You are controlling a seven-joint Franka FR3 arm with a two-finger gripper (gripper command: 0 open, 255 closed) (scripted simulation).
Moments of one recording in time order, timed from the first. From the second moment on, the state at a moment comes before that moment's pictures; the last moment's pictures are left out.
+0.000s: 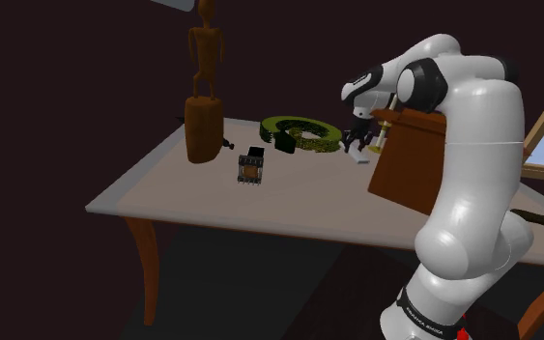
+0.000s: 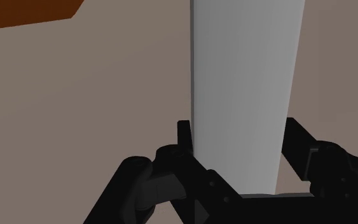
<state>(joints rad) -0.53 0.40 -0.42 -1.67 0.16 2.05 -0.23</state>
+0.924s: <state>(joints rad) -0.53 0.44 -0.41 -1.72 0.19 2.14 -0.24</state>
